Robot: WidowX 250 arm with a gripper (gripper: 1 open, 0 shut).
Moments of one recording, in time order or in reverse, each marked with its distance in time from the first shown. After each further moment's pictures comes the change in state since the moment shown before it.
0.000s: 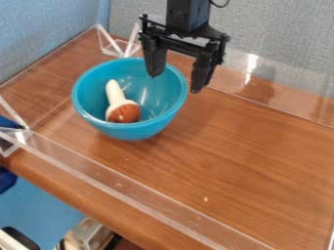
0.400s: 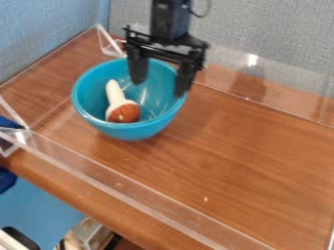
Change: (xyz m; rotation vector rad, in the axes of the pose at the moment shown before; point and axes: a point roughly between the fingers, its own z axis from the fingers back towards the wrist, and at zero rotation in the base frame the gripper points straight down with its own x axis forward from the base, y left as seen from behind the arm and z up) arm -0.003 0.035 -0.018 -0.003 0.049 0.133
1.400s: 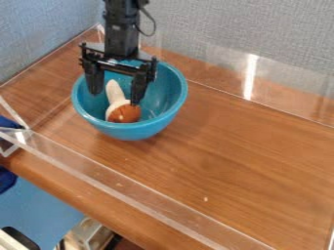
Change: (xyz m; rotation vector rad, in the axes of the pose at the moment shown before) arm 0.012 0.057 -0.040 0.059 0.030 0.158
